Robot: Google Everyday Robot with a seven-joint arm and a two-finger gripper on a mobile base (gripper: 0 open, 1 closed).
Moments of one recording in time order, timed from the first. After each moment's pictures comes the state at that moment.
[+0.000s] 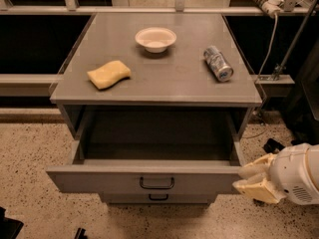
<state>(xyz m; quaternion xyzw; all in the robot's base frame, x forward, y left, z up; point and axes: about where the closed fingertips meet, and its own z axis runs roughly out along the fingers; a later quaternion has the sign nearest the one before) 0.359 -0.193 0.789 -0.46 0.84 0.13 0.27</state>
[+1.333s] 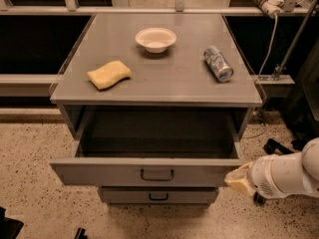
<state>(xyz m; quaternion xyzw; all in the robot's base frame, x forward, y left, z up) 0.419 -0.211 0.669 -0.41 0.86 0.13 0.26</state>
